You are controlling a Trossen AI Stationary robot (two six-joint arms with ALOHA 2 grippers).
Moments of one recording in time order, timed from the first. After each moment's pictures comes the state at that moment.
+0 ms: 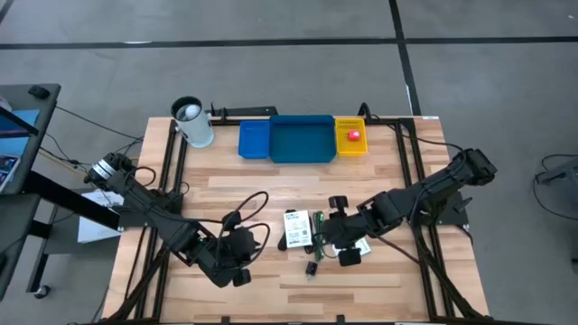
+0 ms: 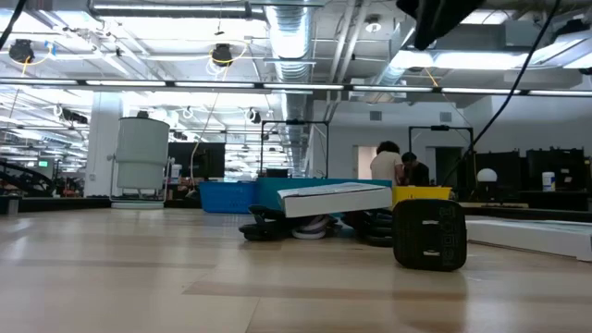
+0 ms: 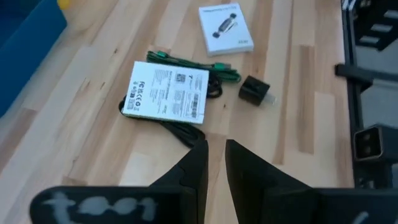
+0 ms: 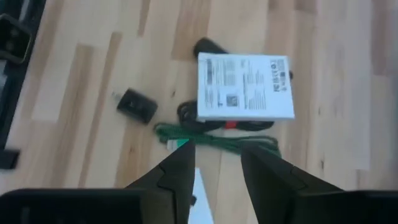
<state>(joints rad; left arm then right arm) -0.66 1.53 1.28 -0.71 -0.58 -0.72 0.44 1.56 1.33 -0.88 0.16 0.17</state>
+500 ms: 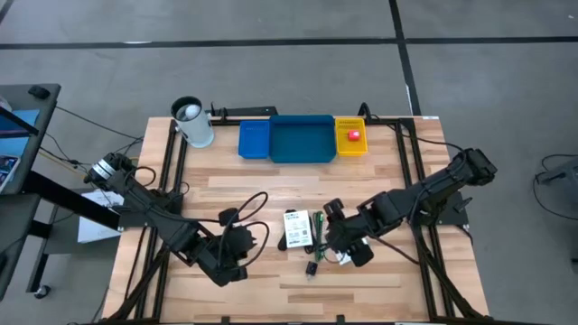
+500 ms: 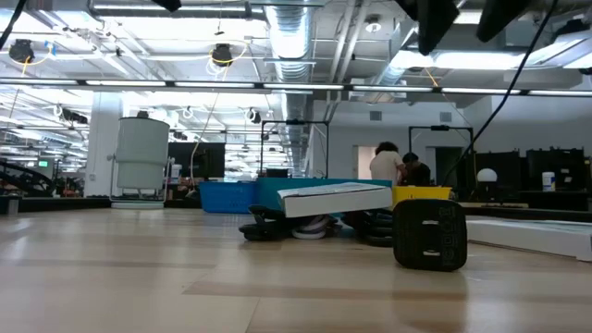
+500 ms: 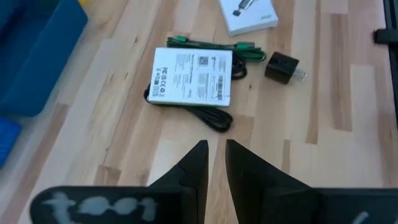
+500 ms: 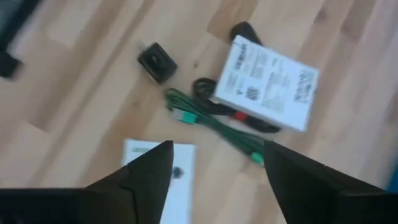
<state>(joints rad) -0.66 1.53 1.28 -0.82 -0.60 -0.69 0.45 1.56 1.33 -0.93 0.13 -0.21</state>
